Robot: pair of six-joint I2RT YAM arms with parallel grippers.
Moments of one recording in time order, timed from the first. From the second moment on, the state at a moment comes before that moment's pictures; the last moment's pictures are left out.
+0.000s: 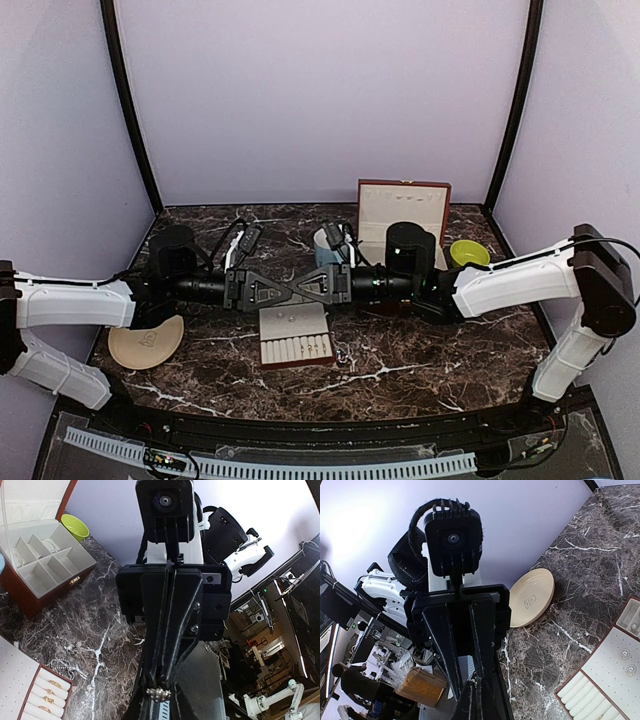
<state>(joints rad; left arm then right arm) -0.73 1.27 0.61 0.50 0.82 -0.72 1.00 1.63 0.90 0.65 -0.57 0.83</state>
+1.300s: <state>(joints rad) -0.73 1.23 0.60 0.39 0.77 -0.65 0.98 1.55 0.84 0.70 -0.51 0.87</state>
